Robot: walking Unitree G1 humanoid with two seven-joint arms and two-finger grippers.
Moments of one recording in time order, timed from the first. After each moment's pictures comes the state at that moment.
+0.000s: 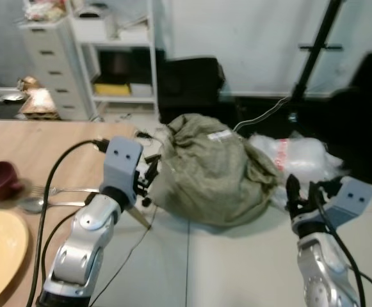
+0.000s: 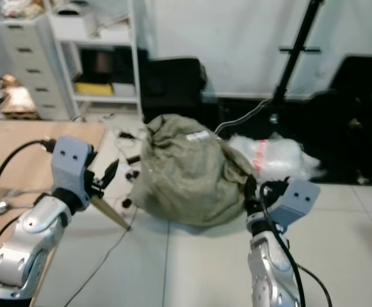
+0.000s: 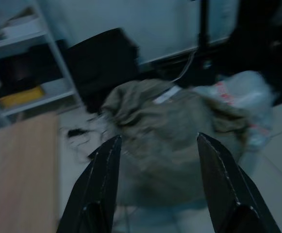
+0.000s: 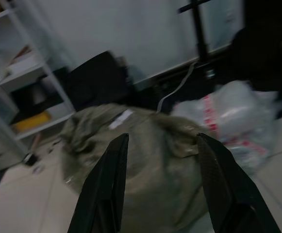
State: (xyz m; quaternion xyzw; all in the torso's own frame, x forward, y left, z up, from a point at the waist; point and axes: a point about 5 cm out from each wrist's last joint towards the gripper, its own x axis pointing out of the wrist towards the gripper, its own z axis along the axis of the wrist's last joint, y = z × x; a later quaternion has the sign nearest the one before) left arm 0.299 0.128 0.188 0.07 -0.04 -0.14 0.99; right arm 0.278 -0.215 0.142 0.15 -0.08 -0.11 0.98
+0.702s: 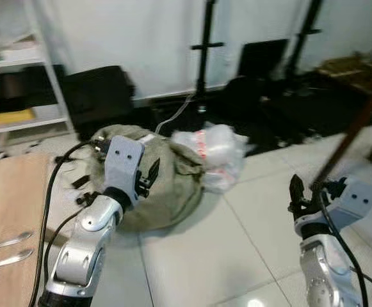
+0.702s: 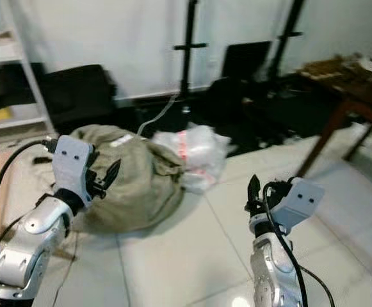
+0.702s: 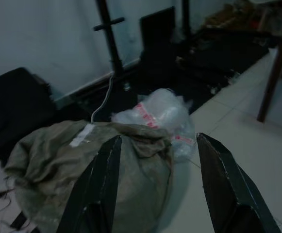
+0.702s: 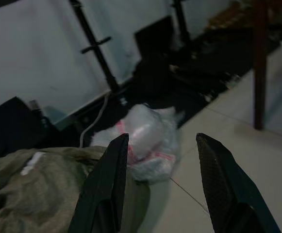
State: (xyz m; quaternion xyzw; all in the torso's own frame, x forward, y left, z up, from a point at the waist) left arm 0.299 0.128 0.189 0.07 -0.05 -0.14 0.99; right arm 0.276 -0.216 0.141 0.15 -0.08 -0.12 0.98
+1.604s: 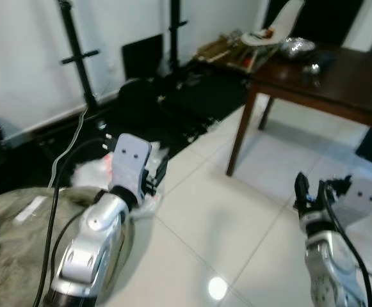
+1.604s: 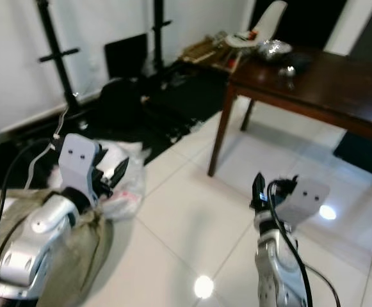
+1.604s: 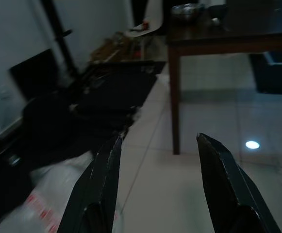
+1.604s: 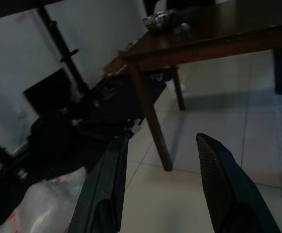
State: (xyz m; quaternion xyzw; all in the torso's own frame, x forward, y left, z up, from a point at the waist) left arm 0.300 0.118 0.193 0.07 -0.06 -0.17 0.98; right arm 0.278 -0.219 0.147 0.15 -0.09 -0.12 0.98
